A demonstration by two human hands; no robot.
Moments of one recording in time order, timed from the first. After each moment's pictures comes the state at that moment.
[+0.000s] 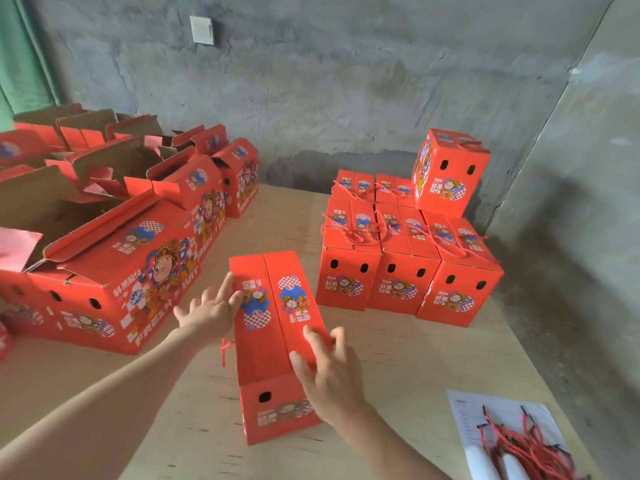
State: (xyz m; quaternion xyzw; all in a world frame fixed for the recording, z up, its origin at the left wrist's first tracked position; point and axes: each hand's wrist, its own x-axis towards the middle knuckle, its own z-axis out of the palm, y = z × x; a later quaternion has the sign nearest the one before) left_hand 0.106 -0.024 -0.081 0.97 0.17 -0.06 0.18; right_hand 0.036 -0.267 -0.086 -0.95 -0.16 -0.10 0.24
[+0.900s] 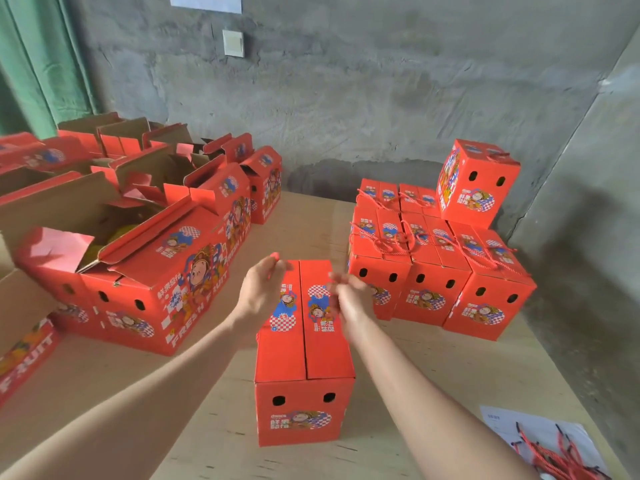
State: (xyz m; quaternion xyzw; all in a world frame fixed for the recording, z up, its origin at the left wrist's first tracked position) left_hand 0.082 -0.056 0.003 0.80 0.07 0.21 0.56; right_hand 0.112 -0.197 -0.002 -0.68 0.11 0.04 0.72
